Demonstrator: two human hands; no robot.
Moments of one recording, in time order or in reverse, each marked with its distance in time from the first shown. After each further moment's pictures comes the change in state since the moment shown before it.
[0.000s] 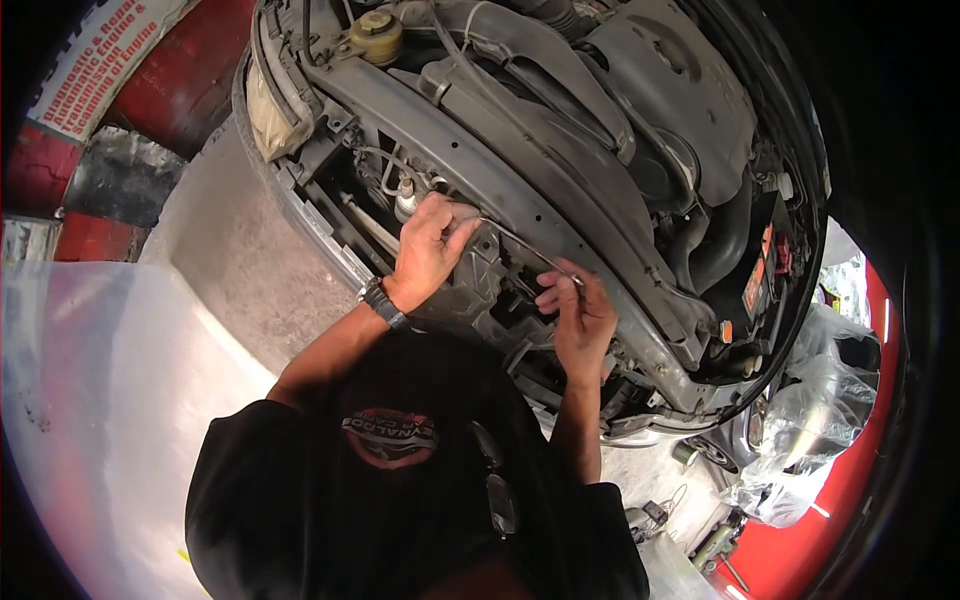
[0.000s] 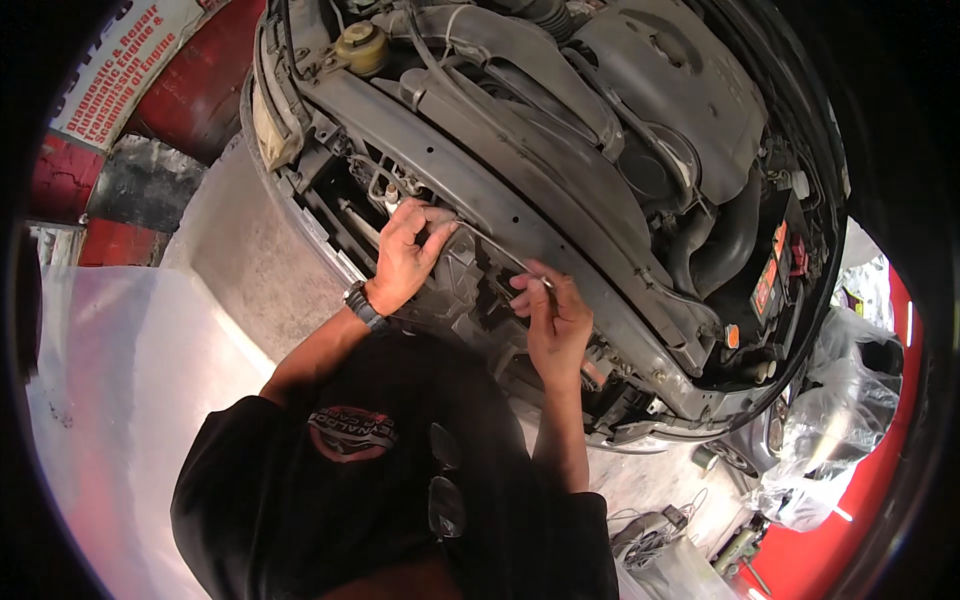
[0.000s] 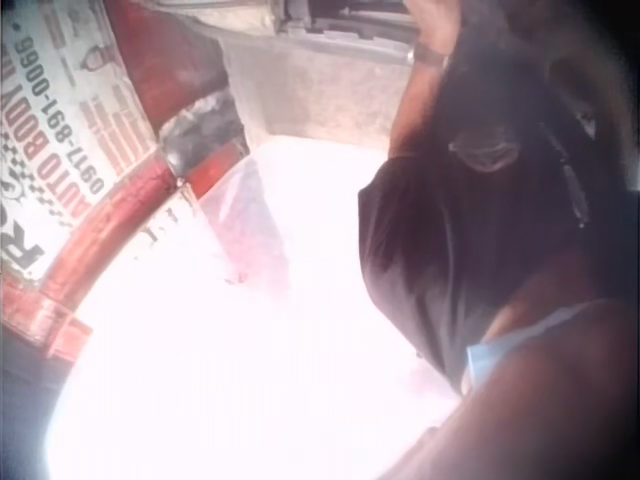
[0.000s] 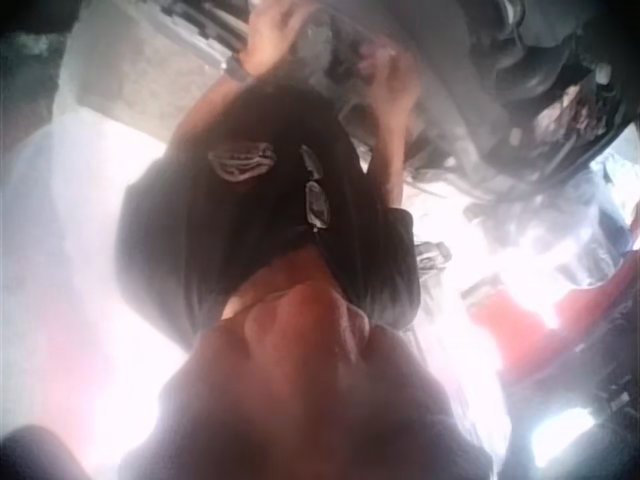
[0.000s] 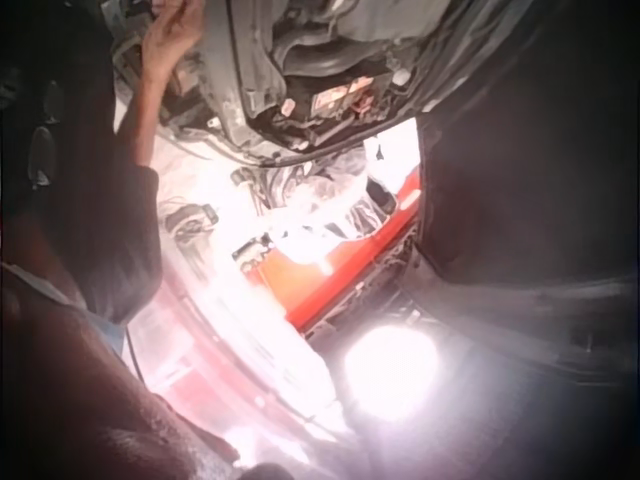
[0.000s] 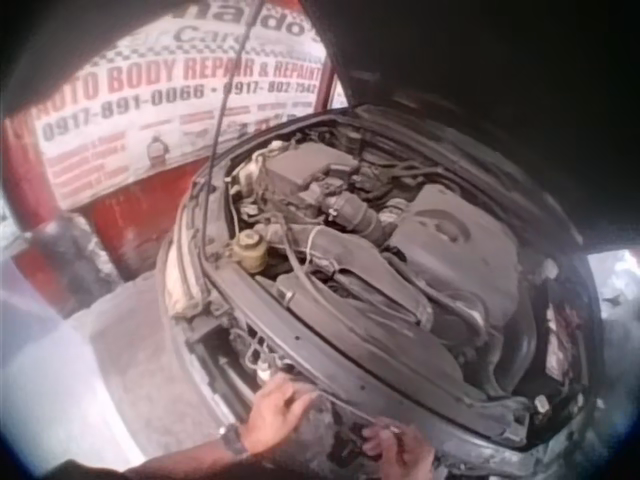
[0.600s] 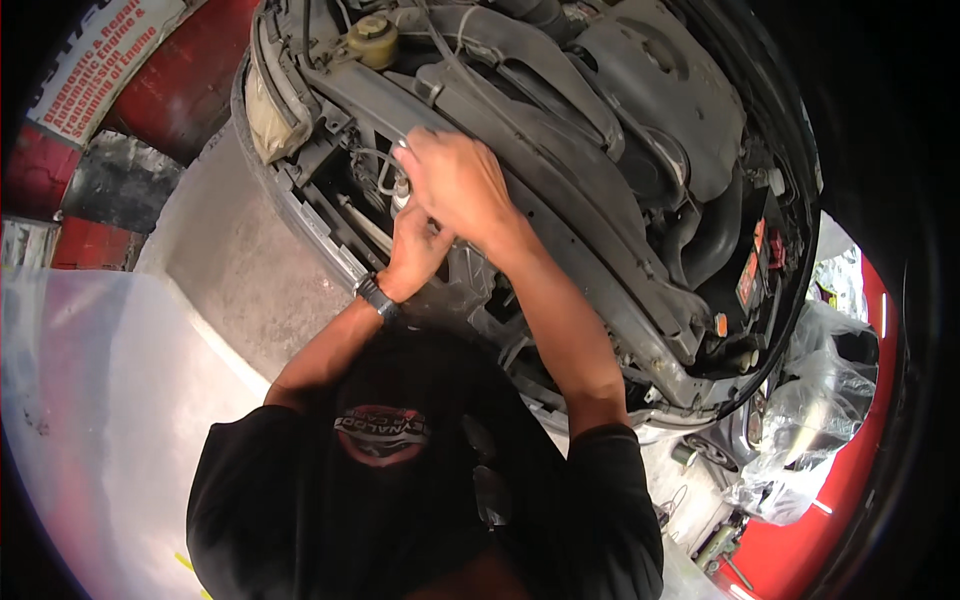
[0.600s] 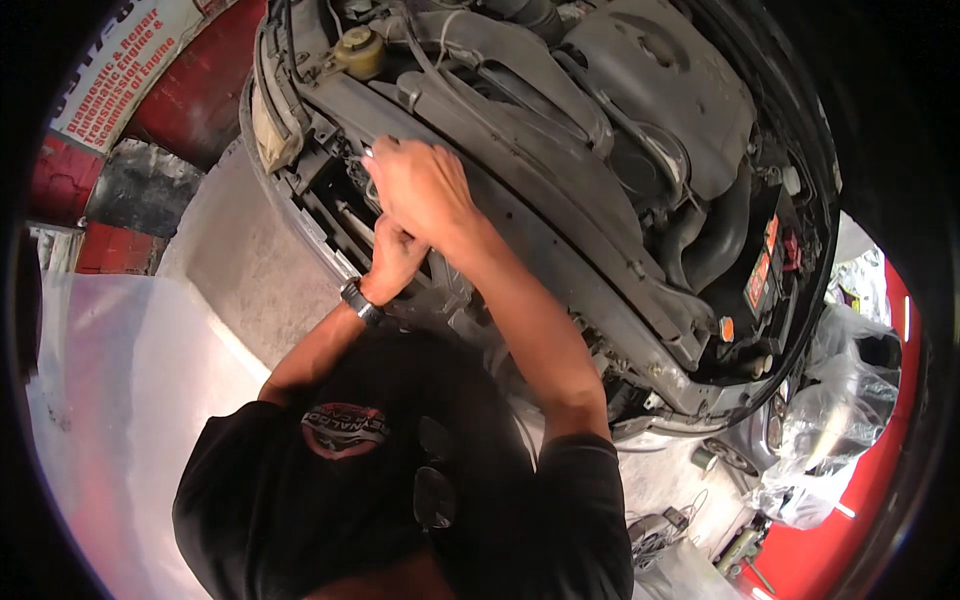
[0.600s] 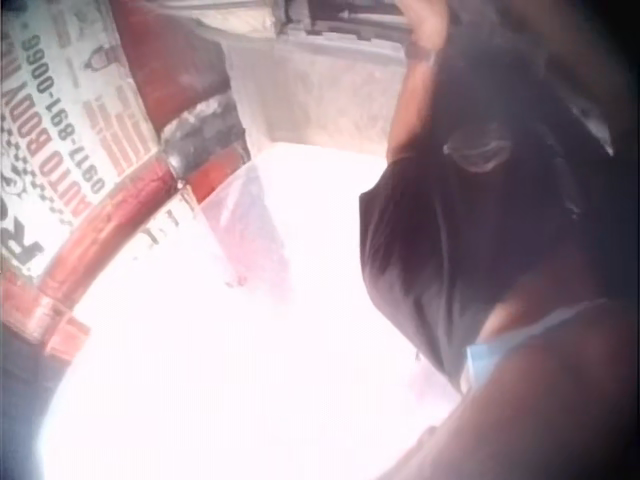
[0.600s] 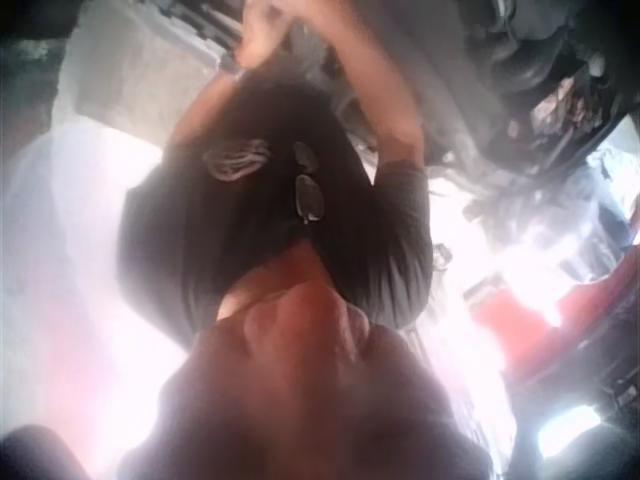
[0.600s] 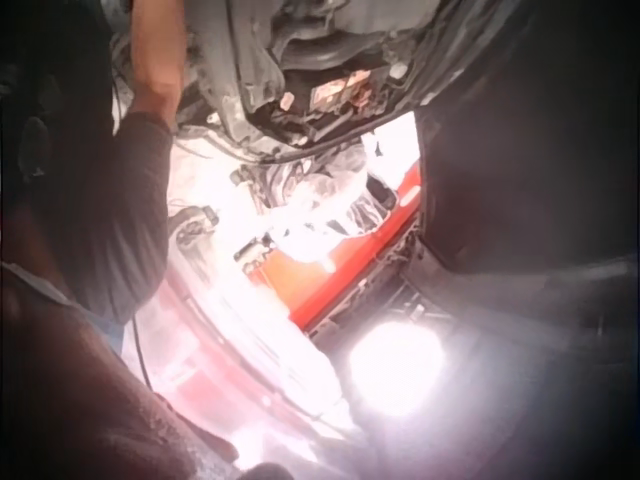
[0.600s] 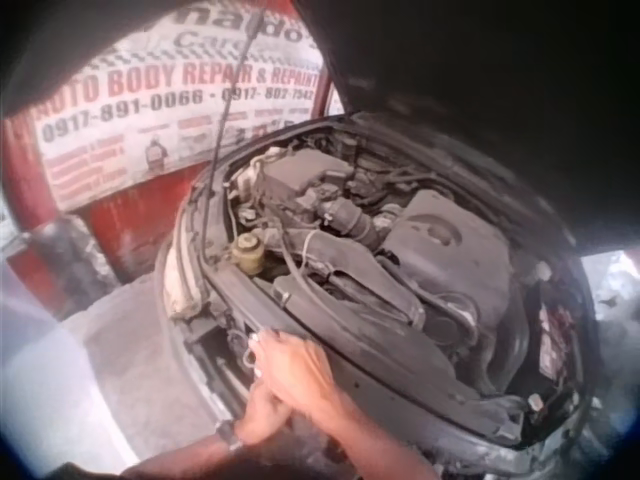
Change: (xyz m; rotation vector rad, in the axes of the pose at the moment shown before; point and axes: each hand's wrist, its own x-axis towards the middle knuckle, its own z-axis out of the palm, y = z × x) left_hand -0.009 -0.021 0.007 -0.141 0.003 -0.008; right_hand 0.112 -0.057 0.125 -0.749 -0.412 -0.580
